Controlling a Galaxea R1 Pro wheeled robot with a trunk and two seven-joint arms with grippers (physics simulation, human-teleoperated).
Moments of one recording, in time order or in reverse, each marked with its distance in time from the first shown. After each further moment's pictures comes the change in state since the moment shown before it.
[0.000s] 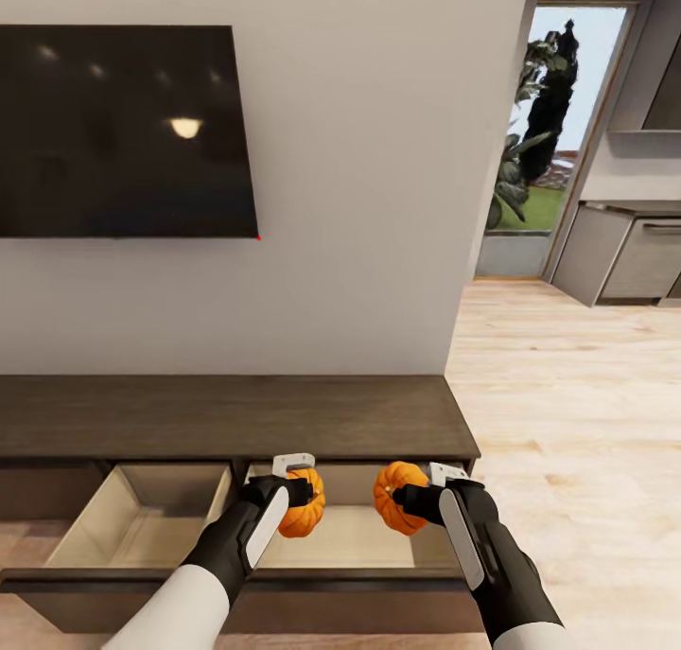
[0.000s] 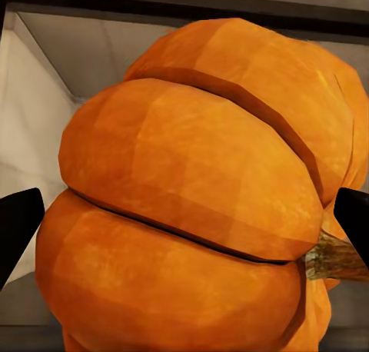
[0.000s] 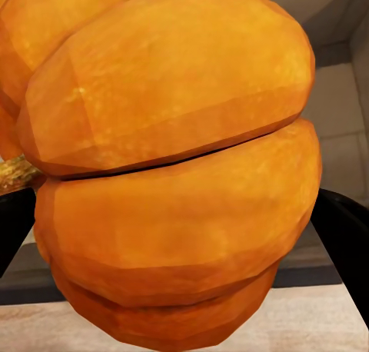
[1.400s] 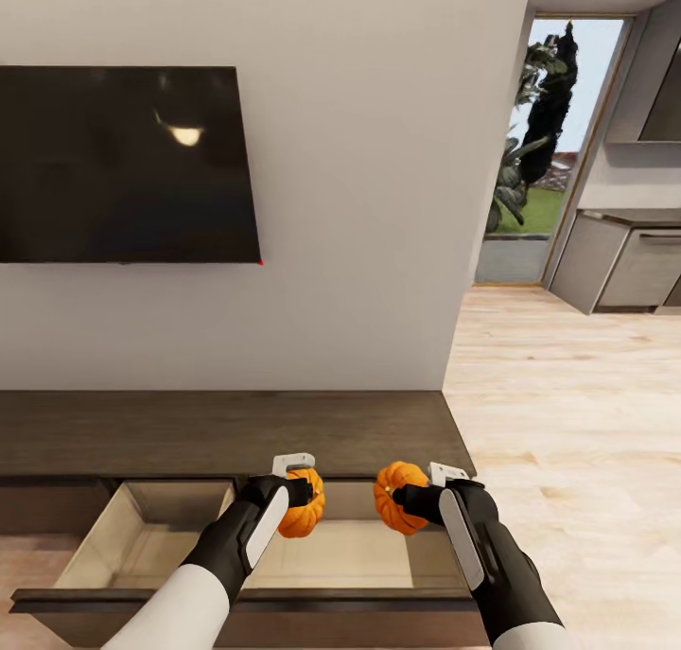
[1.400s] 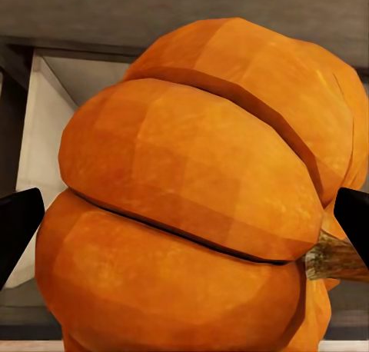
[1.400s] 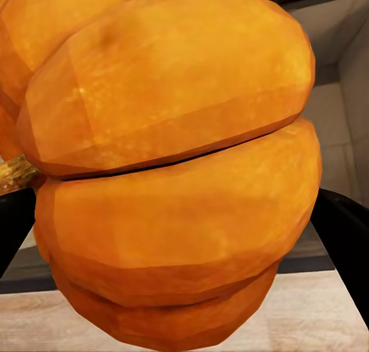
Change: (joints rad) left arm 0.000 0.000 0.000 0.000 -0.001 0.002 0.000; right arm 0.000 0.000 0.000 0.000 0.000 0.001 -0.001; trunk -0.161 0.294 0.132
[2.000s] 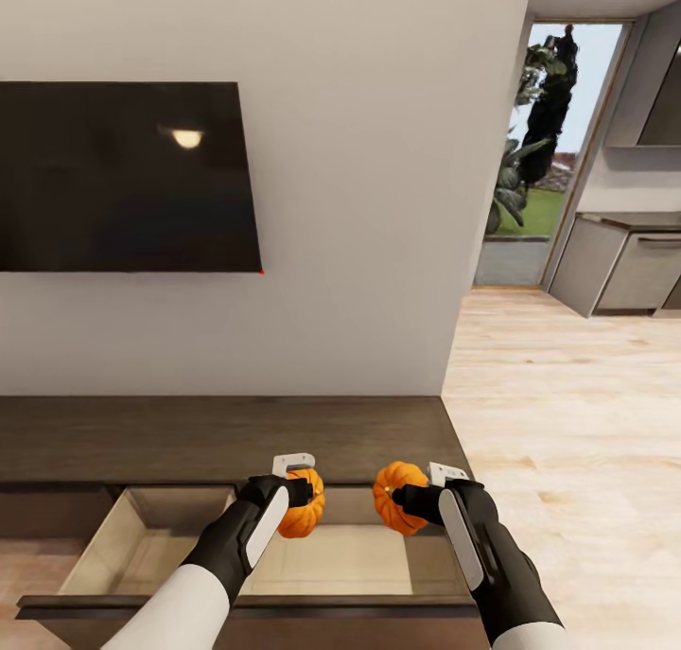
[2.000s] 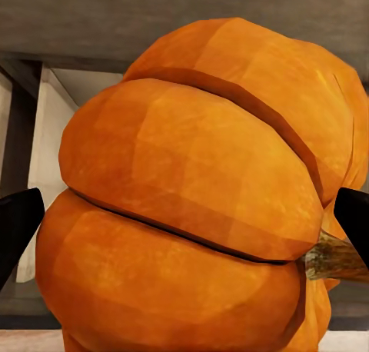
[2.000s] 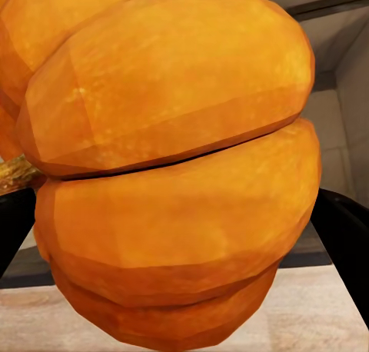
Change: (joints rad) left arm 0.000 0.000 0.000 0.000 0.000 0.003 0.002; right arm 0.000 0.001 0.001 0.000 0.002 0.001 0.002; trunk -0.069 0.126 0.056
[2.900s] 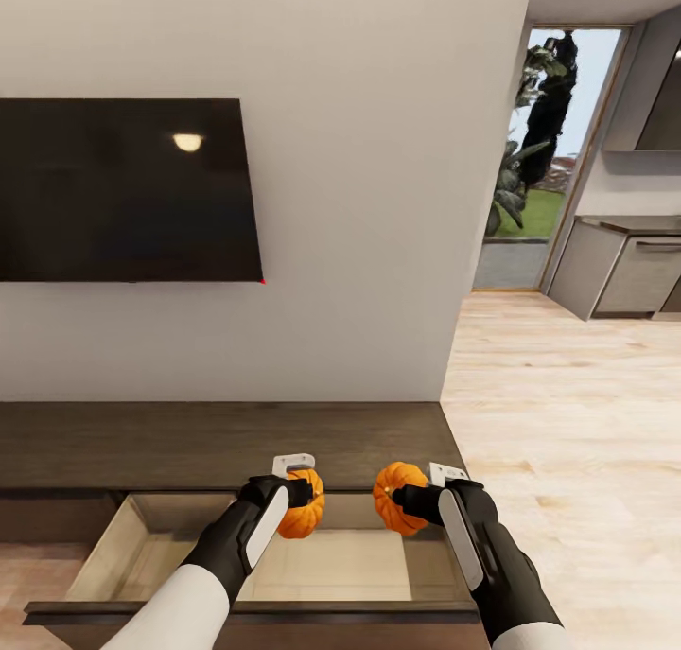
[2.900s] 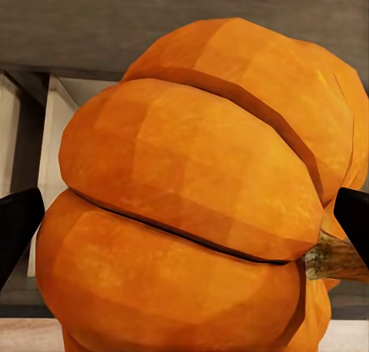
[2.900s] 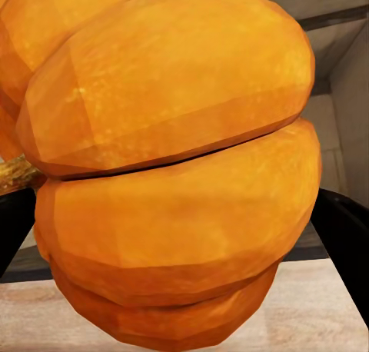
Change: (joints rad) left arm 0.000 0.000 0.000 0.000 0.000 0.004 0.000; right arm 0.000 0.001 0.001 0.001 0.004 0.001 0.000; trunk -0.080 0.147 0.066
